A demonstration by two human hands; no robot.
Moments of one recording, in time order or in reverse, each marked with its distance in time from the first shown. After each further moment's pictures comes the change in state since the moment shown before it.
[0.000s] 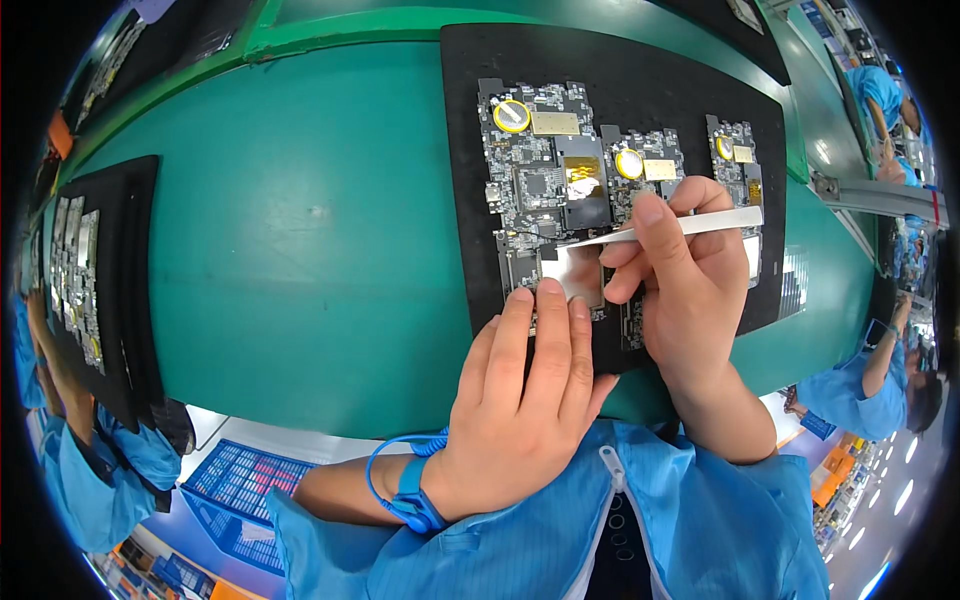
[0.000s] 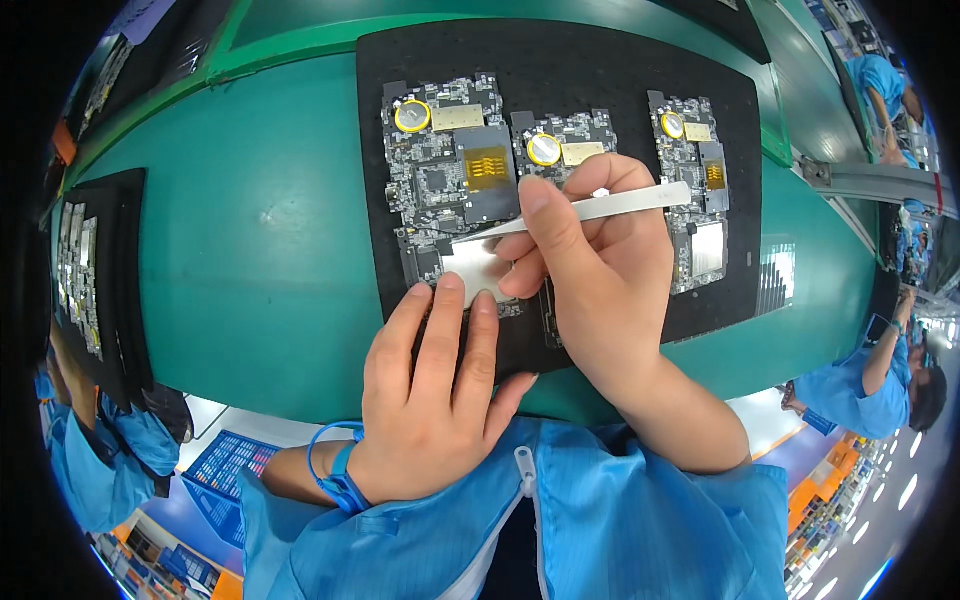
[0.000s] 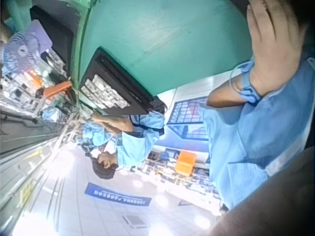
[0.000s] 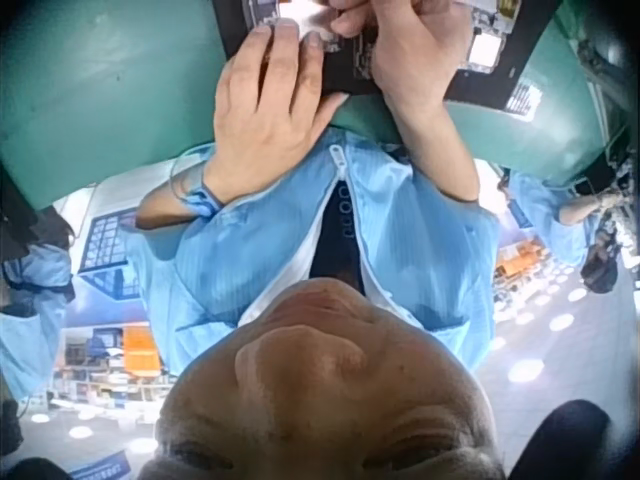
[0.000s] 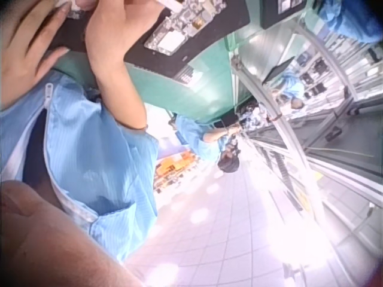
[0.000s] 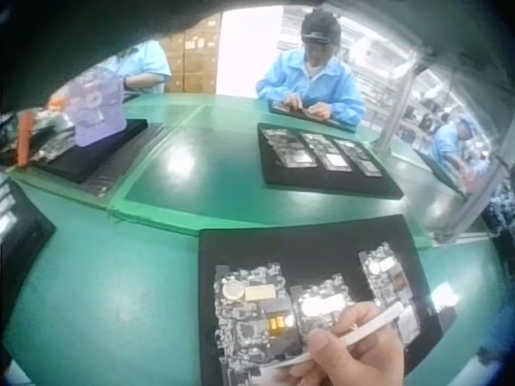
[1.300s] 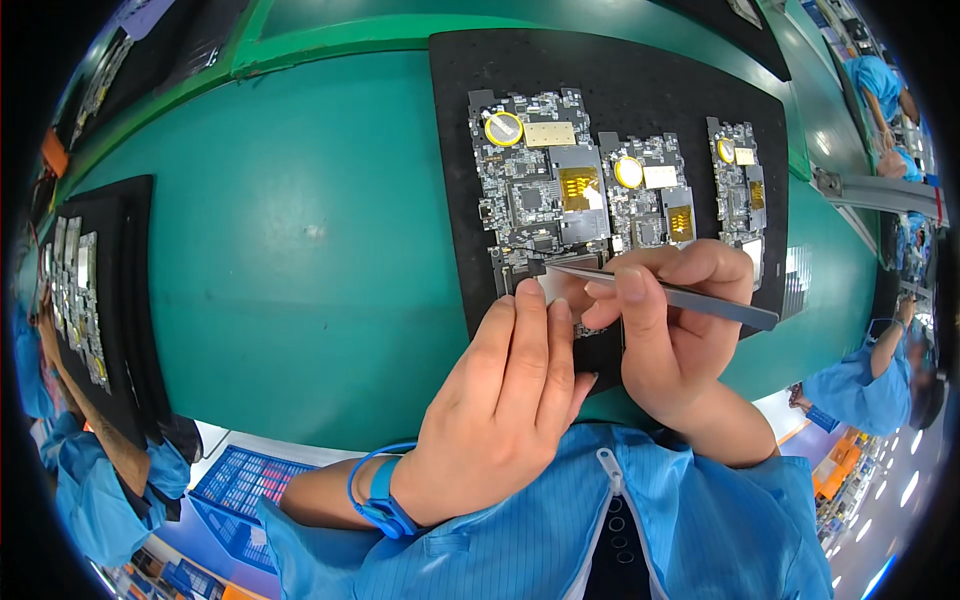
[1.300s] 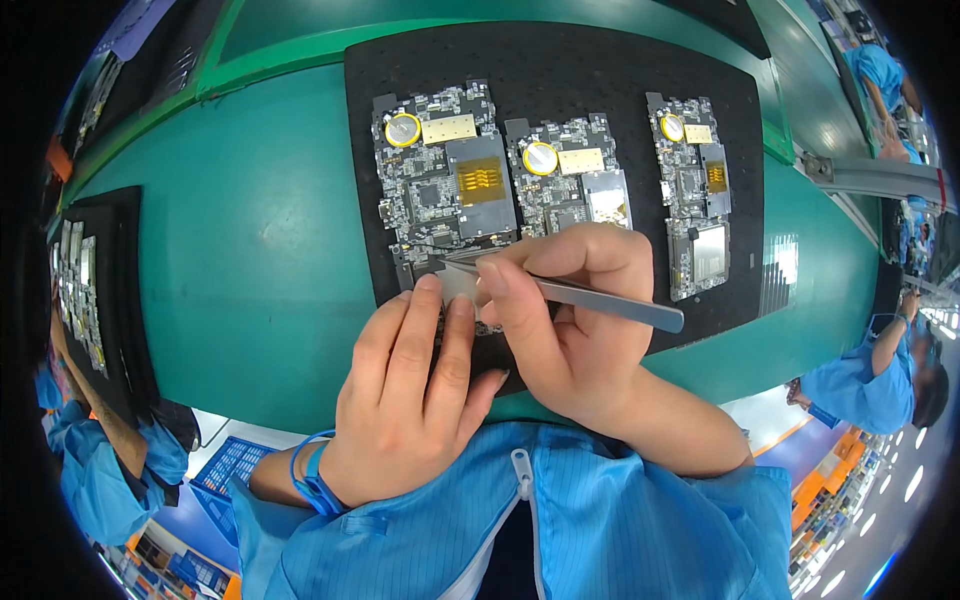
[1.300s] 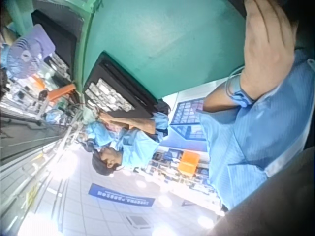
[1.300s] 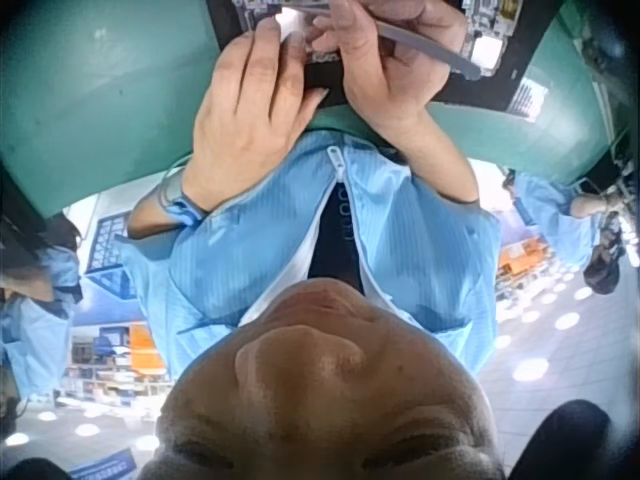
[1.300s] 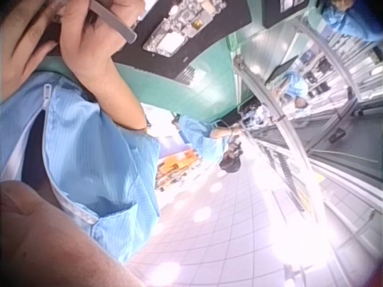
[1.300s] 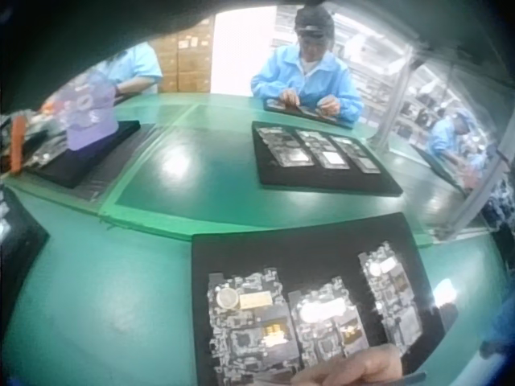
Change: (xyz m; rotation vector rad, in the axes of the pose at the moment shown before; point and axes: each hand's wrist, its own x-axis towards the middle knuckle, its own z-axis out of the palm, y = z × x) left_hand 0.009 -0.020 -0.011 -0.020 -0.052 0.102; right_hand -0.010 0.022 -0.006 -0.332 -0.192 -0.579
